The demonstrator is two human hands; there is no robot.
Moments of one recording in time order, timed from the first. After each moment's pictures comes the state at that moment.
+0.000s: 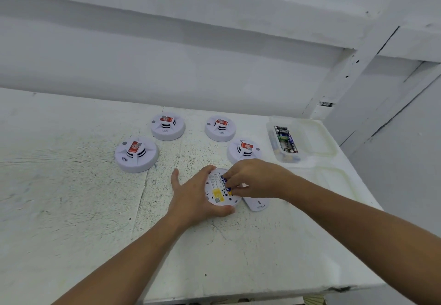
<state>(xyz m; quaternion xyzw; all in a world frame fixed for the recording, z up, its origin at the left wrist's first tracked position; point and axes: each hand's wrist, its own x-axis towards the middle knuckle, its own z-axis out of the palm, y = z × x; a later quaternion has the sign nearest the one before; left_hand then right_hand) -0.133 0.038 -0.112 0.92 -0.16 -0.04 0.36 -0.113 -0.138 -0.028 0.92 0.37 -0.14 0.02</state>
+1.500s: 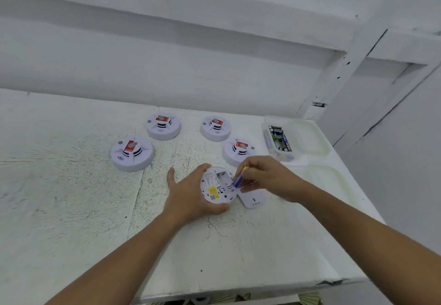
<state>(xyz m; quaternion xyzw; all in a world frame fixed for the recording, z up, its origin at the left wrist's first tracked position) -0.132 0.038 -0.118 0.92 -0.15 -0.02 0.36 -0.143 -0.159 -0.020 0.82 0.00 -0.20 -0.53</state>
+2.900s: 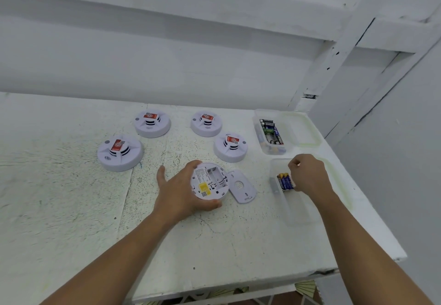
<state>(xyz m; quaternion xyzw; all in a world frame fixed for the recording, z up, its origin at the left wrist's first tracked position) -0.137 0.038 -0.110 0.92 -0.14 -0.03 0.37 -0.151 -0.250 -0.055 0.93 -0.28 0.03 -0.25</state>
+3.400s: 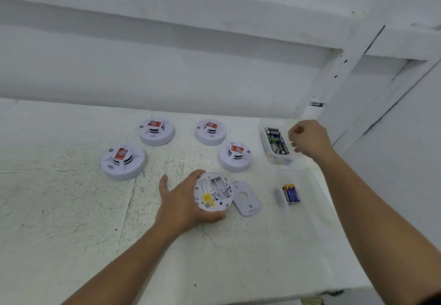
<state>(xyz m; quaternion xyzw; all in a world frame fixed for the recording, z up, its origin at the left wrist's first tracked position) -0.132 0.037 -0.114 0.92 -0.14 -0.03 0.36 -0.071 -0.259 -0.005 0.92 -0.21 0.09 -0.31</state>
